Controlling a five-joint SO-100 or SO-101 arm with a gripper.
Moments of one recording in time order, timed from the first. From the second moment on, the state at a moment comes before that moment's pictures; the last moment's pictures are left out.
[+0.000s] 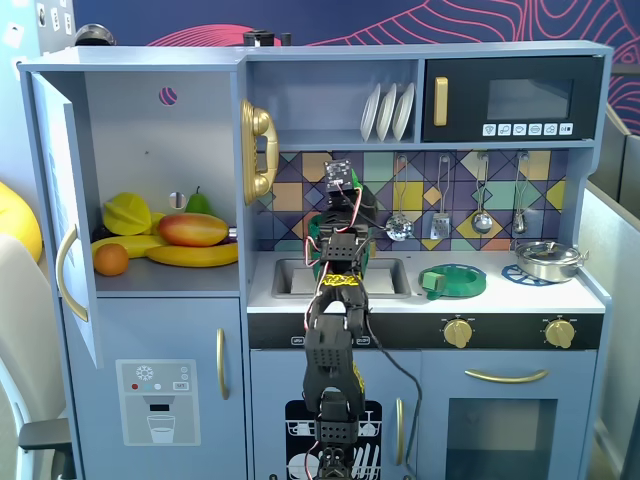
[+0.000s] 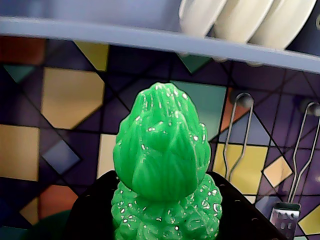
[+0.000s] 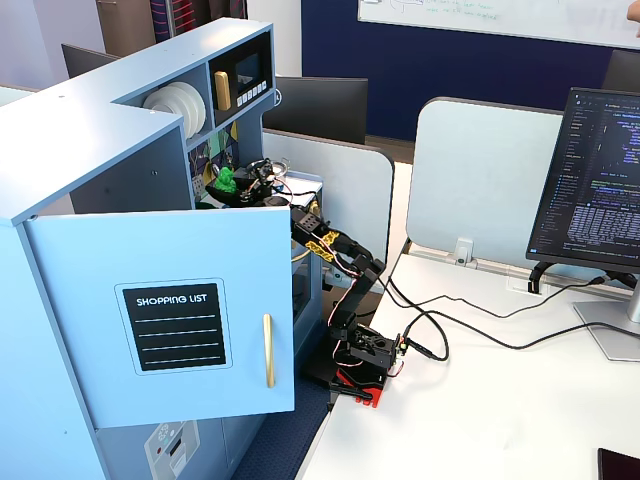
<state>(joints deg) 6.6 113.0 90.4 4.8 -101.4</state>
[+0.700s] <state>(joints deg) 1.3 96.6 79.8 0.9 -101.3</state>
